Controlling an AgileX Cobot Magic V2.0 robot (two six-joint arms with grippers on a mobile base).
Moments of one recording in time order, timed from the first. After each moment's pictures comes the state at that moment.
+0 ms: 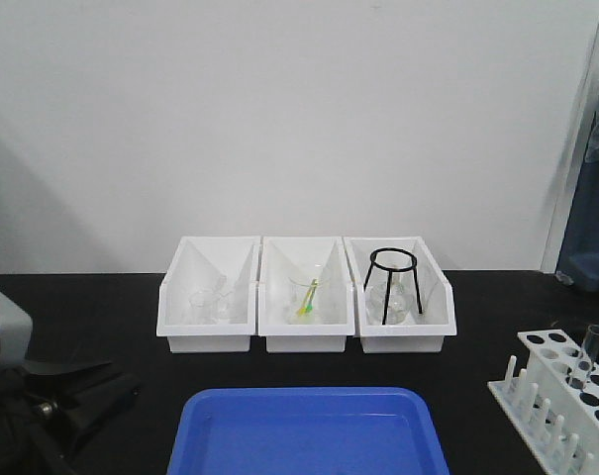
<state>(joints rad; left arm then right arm) -0.83 0.93 -0.82 0.68 0.46 -0.66 -0.06 0.68 -0.82 0.06 0.55 -0.20</state>
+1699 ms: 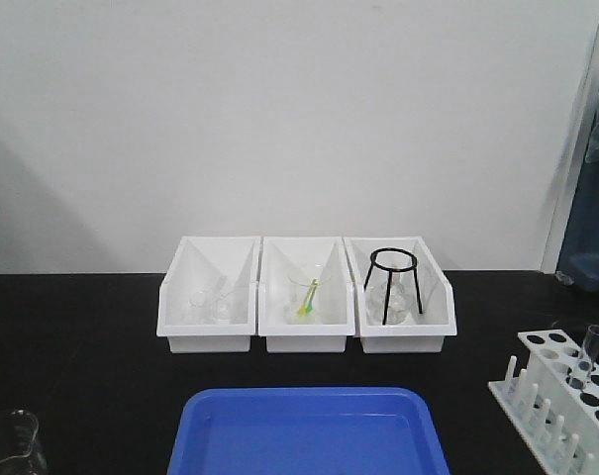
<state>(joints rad) -0.23 0.44 -0.18 -0.09 -0.17 0.29 -0.06 0.54 -0.82 0.12 0.62 -0.27</state>
